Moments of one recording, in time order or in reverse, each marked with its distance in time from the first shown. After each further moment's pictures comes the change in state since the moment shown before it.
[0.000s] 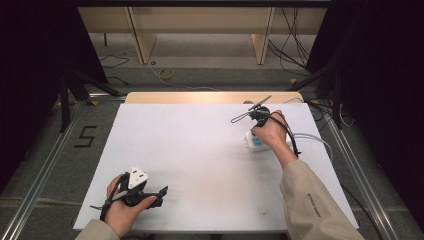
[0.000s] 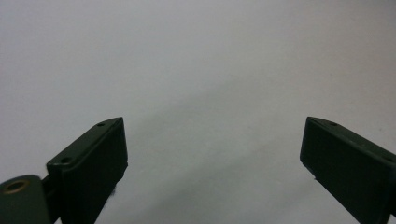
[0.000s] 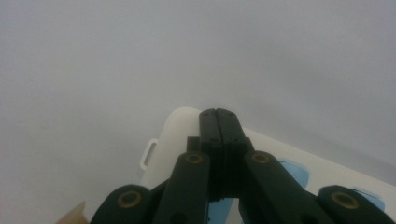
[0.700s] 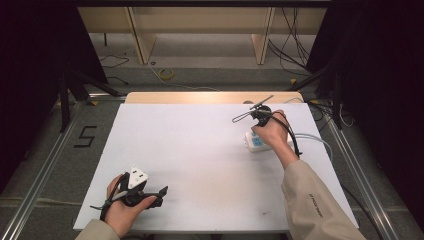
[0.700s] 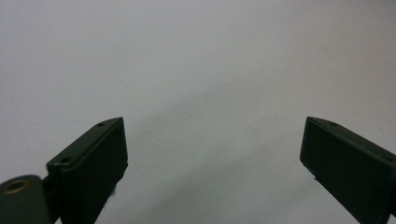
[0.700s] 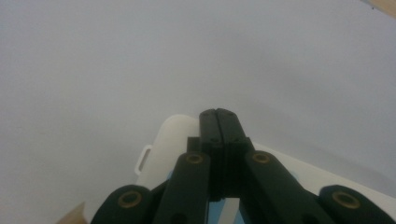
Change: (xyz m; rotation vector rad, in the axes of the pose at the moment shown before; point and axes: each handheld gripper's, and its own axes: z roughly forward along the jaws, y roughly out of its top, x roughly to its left) left arm 0.000 0.000 0.000 -0.001 0.000 -0.008; right arm -0.003 -0.001 -0.004 -0.041 -0.002 -0.015
